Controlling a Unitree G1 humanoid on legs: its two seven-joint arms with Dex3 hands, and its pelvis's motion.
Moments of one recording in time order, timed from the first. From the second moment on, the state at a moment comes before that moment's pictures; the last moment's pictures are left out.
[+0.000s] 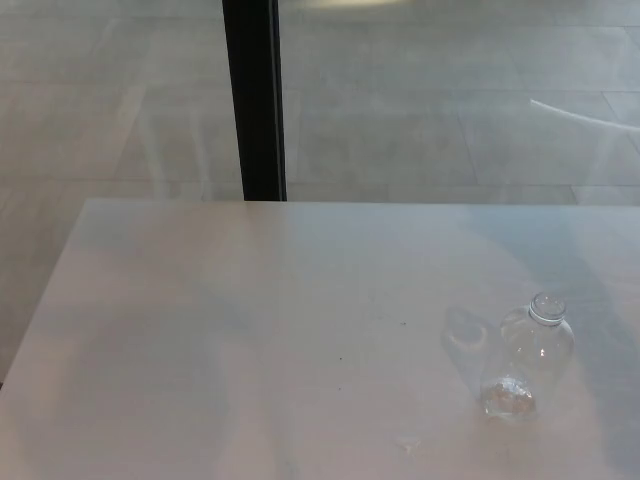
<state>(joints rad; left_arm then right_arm) 0.02 0.63 0.52 1.16 -0.26 -0.09 -0.44 -0.48 -0.94 -0.13 0.16 -0.27 -0.13 0.39</state>
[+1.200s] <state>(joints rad) 0.03 0.63 0.49 1.15 -0.26 -0.10 -0.43 -0.10 -0.76 0.12 0.22 -0.52 -0.03 0.14</state>
